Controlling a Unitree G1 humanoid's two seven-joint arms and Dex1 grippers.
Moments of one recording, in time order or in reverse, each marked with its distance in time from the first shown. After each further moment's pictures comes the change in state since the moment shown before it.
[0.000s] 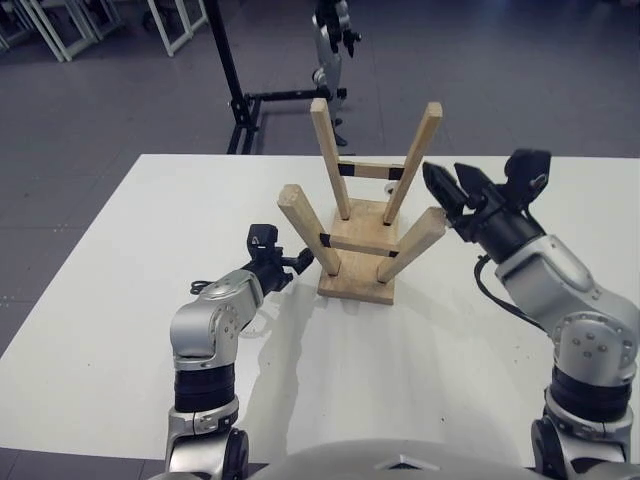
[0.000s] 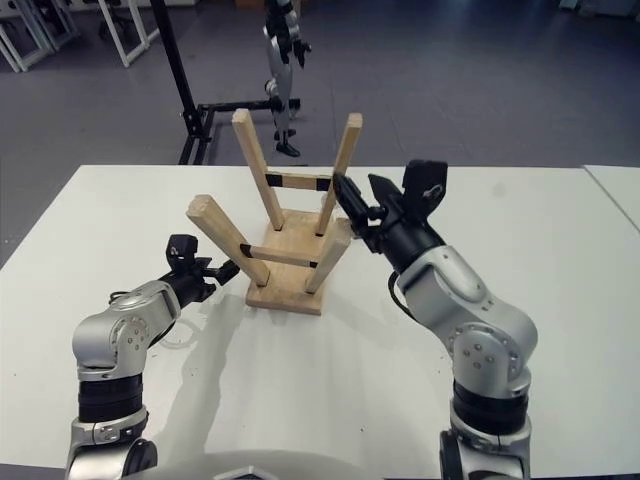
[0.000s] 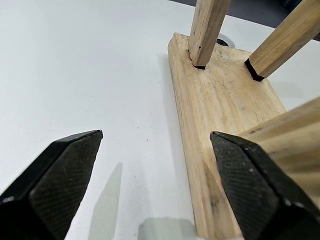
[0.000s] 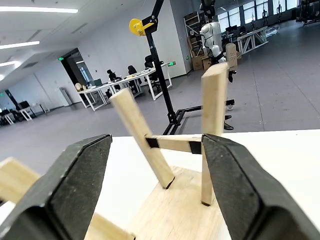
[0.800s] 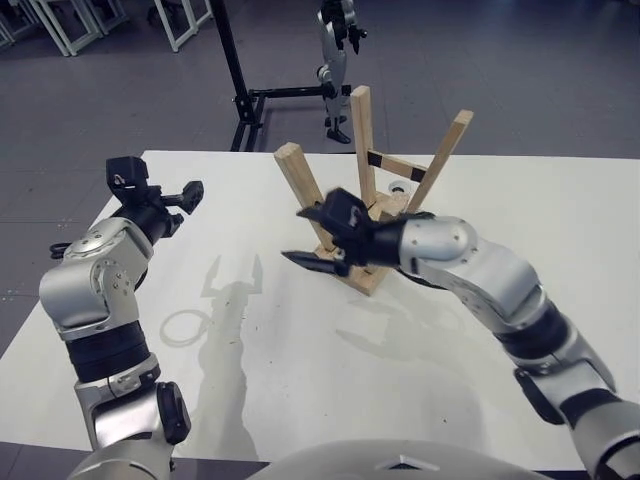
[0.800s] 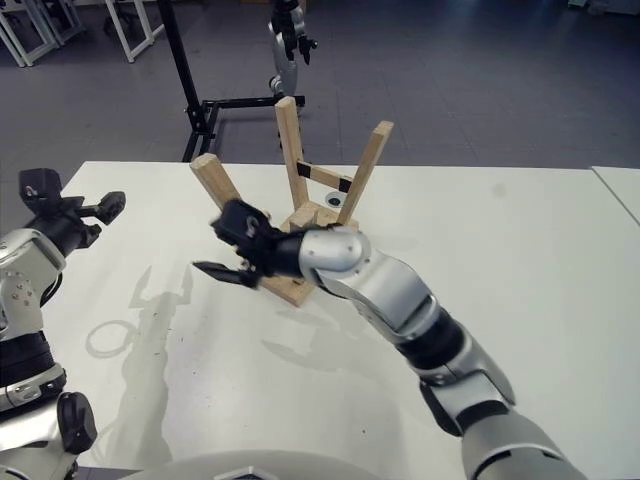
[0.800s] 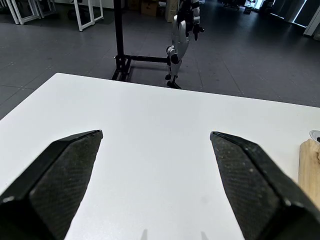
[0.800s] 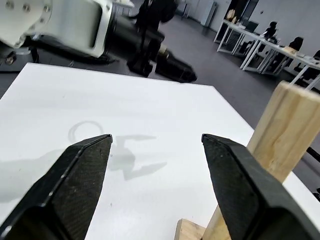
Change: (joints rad) left arm -0.195 0.342 0.313 0.136 -0.046 -0.058 -0.016; right arm -0.449 0.064 0.563 0.293 -0.546 -0.062 0.677
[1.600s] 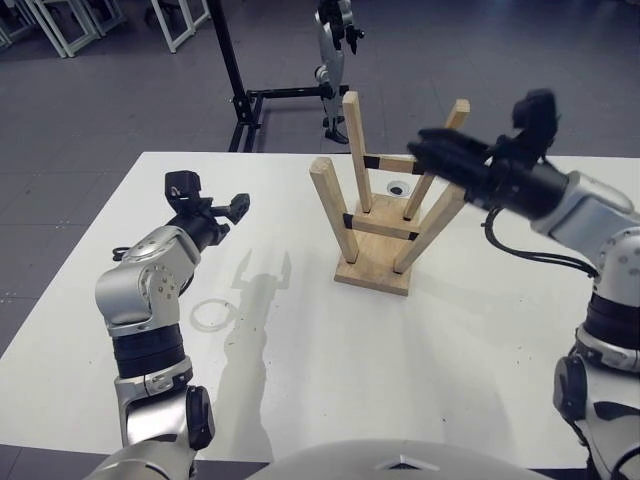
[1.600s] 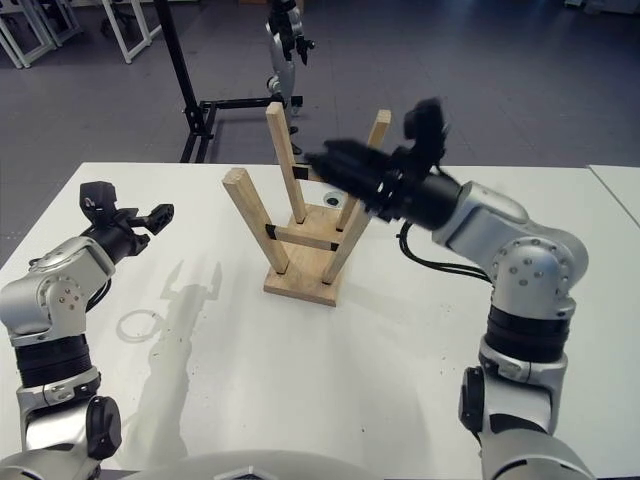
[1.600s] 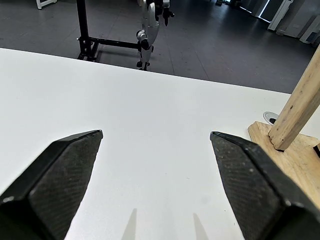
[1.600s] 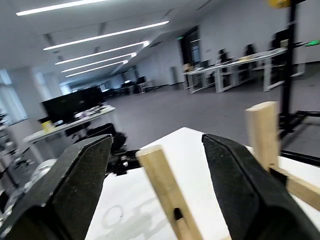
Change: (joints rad) left arm 0.009 -0.124 -0.103 0.014 -0.030 -0.025 0.025; right arm 0.088 -0.181 -0.748 0.149 0.609 0.206 -0.003
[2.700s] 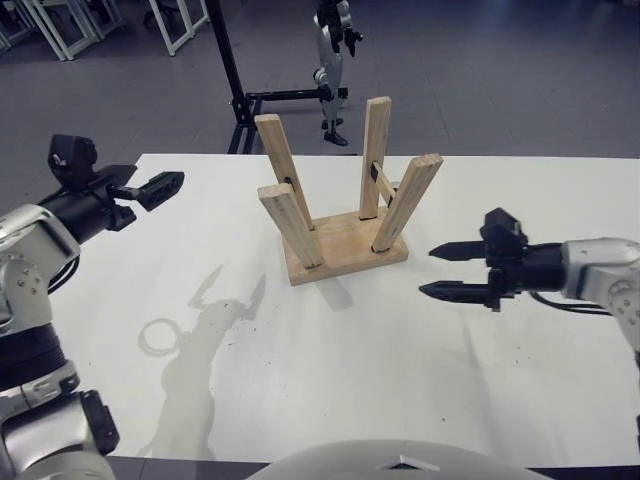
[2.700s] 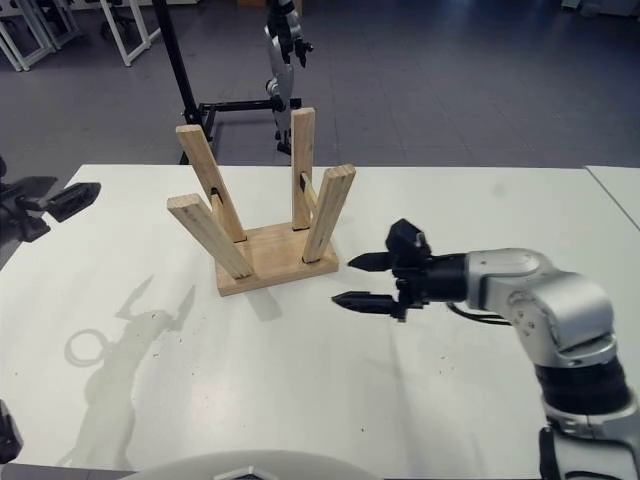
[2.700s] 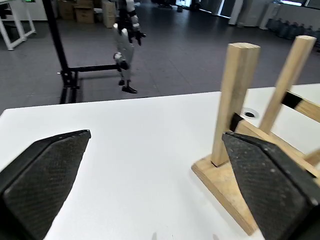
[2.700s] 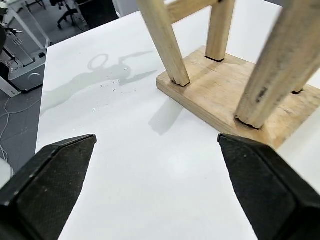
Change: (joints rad) left arm 0.075 0.514 0.130 0.064 -0.186 -0.001 -0.545; right arm 0.273 -0.399 0.263 -0.079 -0.382 -0.039 0.554
